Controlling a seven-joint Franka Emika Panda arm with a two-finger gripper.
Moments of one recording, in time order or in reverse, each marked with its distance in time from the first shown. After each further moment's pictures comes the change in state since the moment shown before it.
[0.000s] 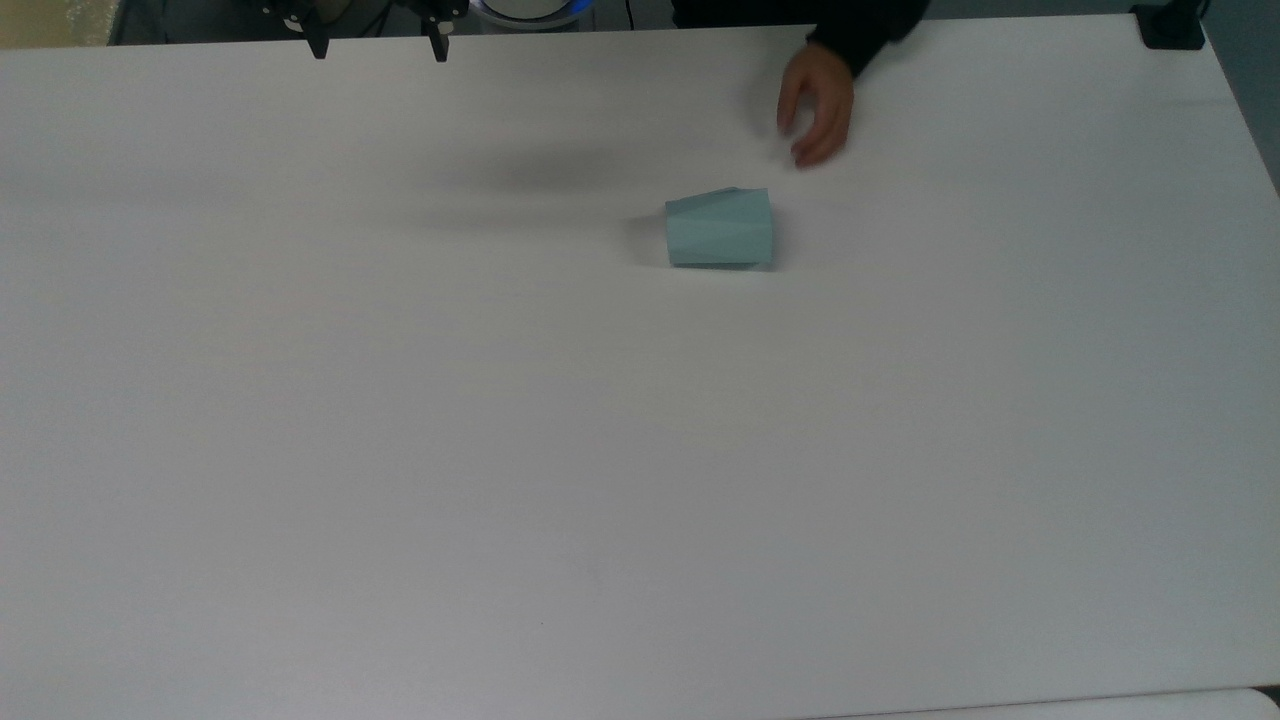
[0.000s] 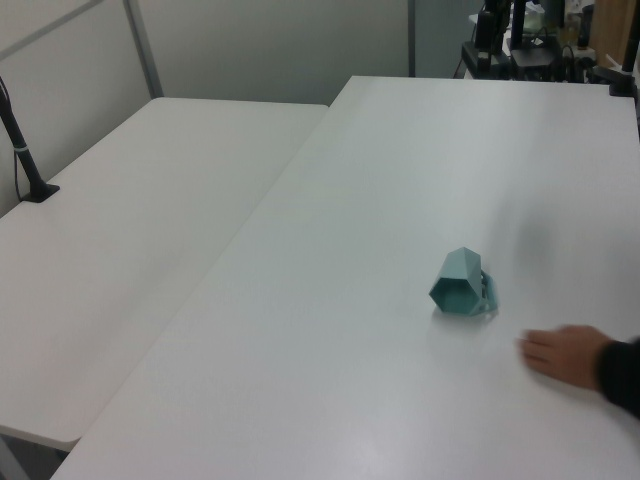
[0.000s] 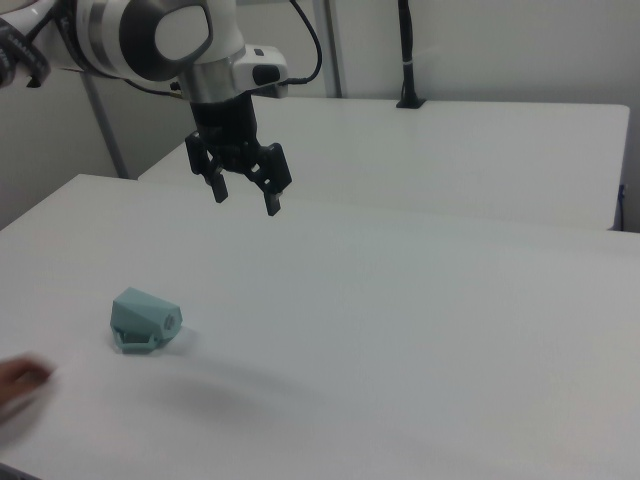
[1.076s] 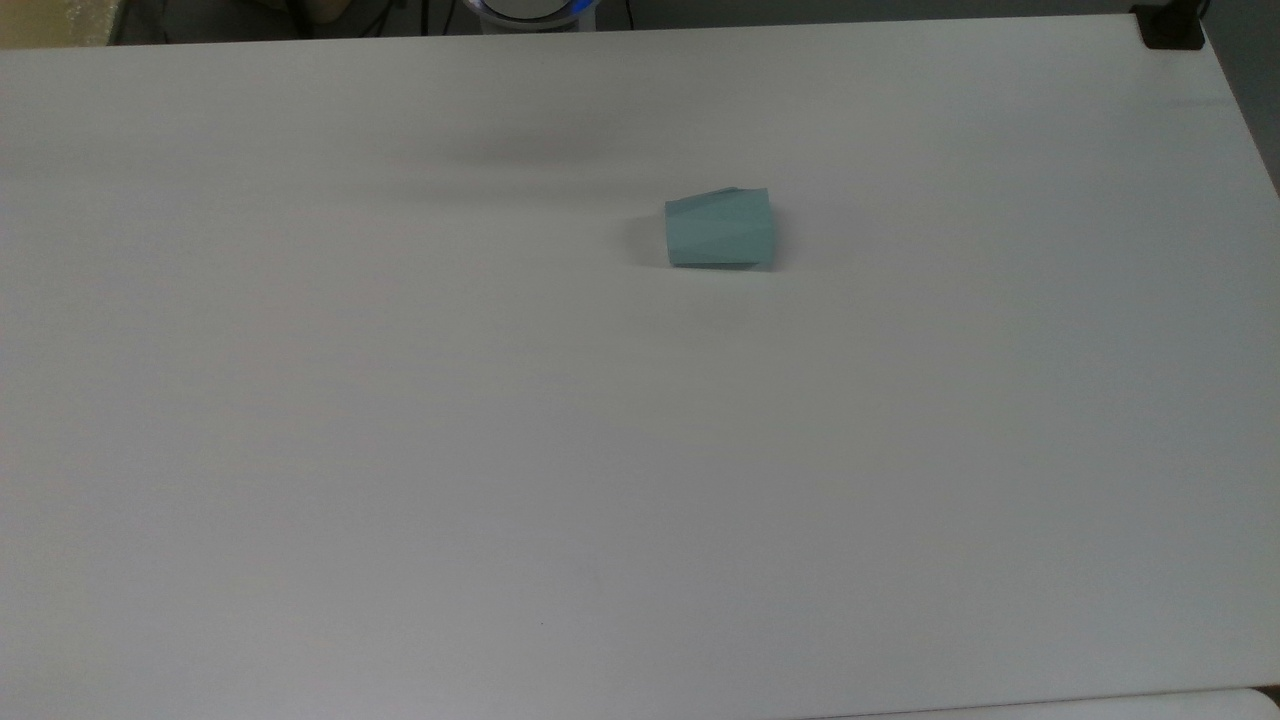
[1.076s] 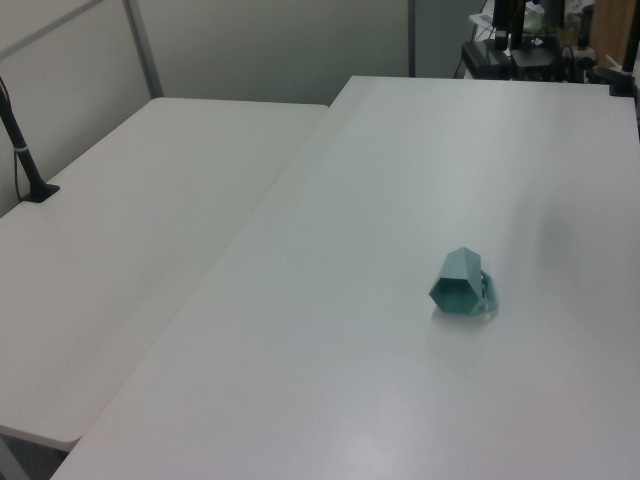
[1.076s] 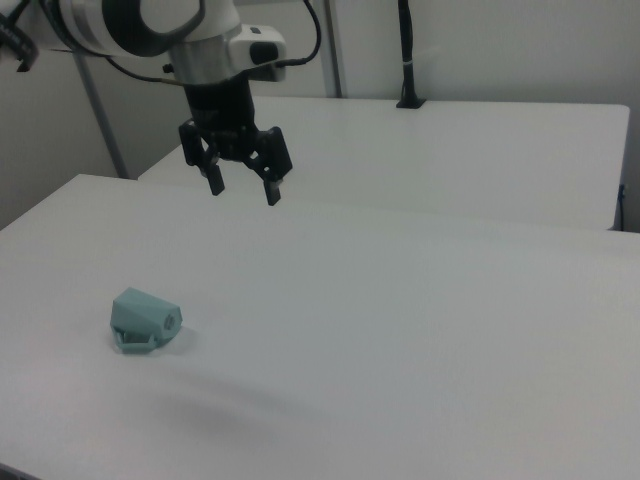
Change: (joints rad) arm -0.017 -0.033 -0.006 0.043 -0.034 -0.087 -0.060
